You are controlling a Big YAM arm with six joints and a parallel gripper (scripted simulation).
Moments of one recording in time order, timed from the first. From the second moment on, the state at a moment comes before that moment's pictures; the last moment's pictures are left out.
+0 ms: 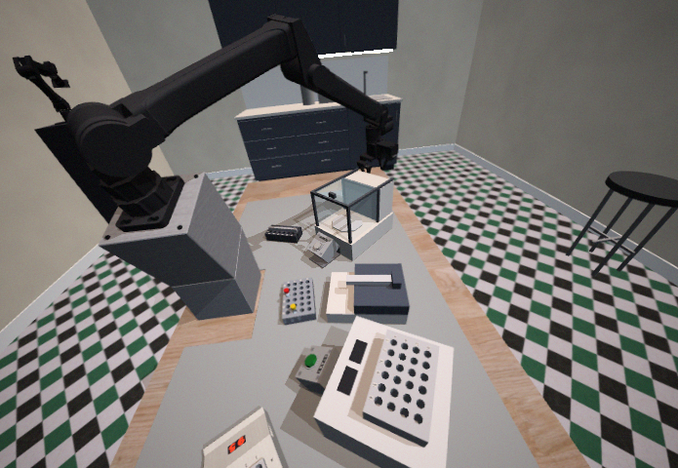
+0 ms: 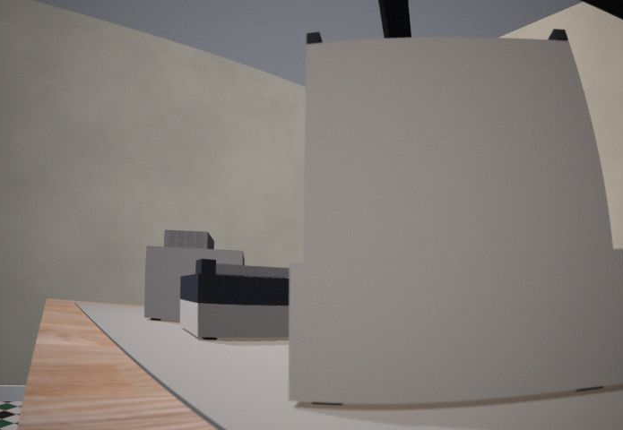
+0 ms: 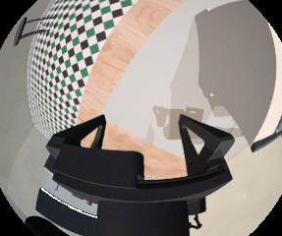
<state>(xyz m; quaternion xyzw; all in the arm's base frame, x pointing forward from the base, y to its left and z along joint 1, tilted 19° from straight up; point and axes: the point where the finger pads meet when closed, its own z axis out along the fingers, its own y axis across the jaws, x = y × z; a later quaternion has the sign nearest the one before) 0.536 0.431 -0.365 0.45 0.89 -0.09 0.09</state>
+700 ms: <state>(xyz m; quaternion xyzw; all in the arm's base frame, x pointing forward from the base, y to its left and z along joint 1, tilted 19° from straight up) 0.533 0.429 -0.364 0.45 0.88 -0.10 0.09</state>
